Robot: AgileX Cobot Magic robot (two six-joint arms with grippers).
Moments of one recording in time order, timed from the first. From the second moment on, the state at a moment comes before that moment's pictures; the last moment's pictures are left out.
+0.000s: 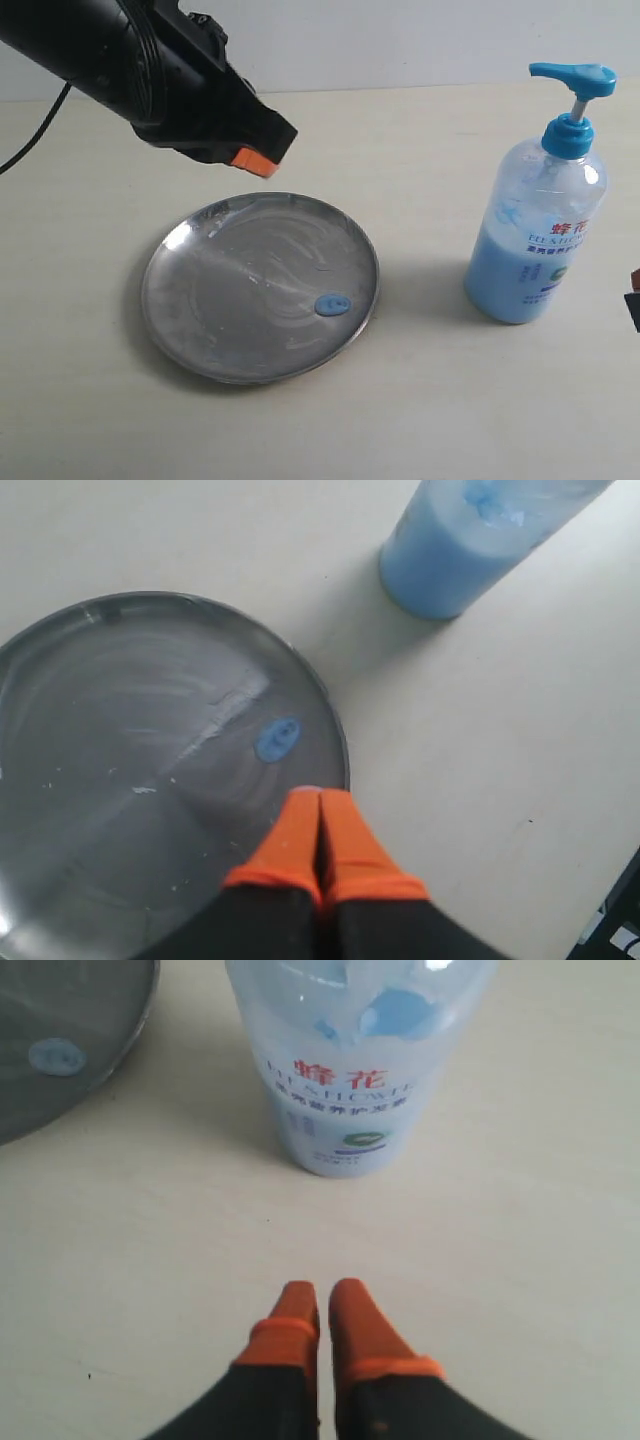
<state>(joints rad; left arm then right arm) -0.69 1.50 -1.25 -0.32 0.86 0.23 0.28 0.84 -0.57 0.04 0.83 -0.04</state>
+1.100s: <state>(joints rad) -0.69 1.52 -1.15 -0.34 0.66 0.23 0.28 0.17 -0.50 0.05 0.71 -0.08</state>
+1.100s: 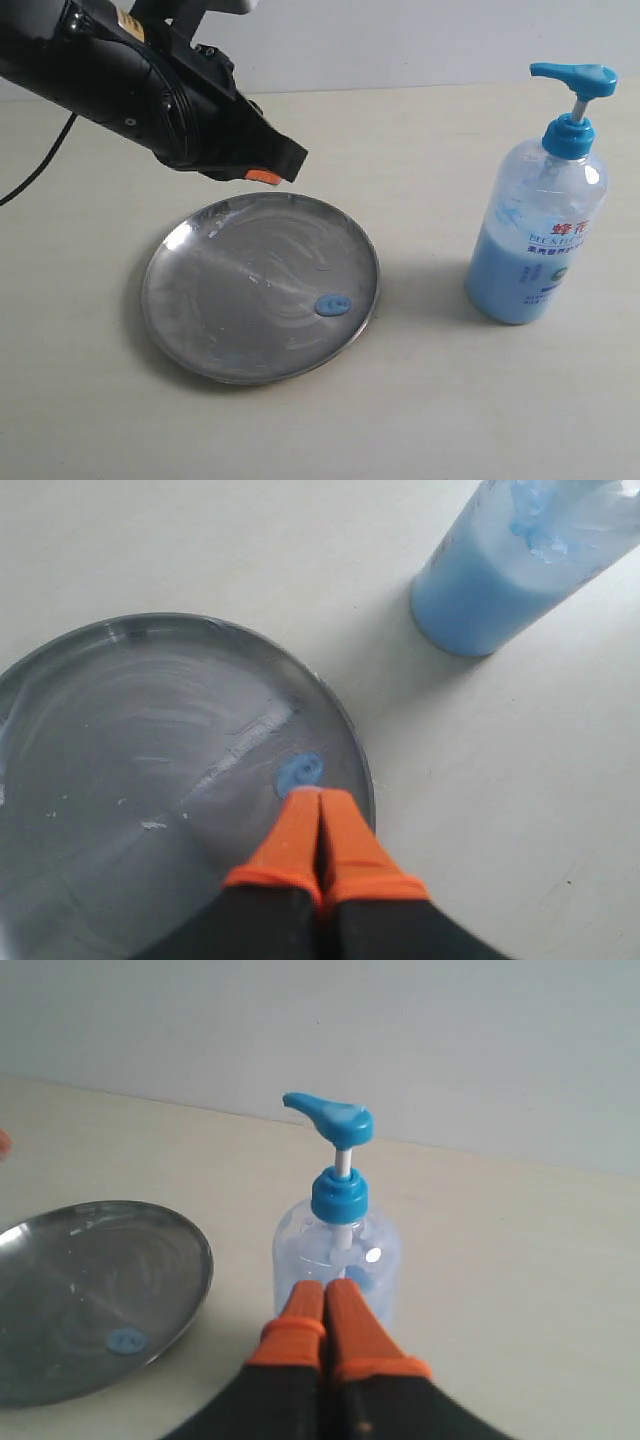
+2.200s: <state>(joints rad) -0.69 1.94 -1.15 -0.55 0.55 0.30 0.28 0.08 -0.46 0.05 0.66 -0.08</state>
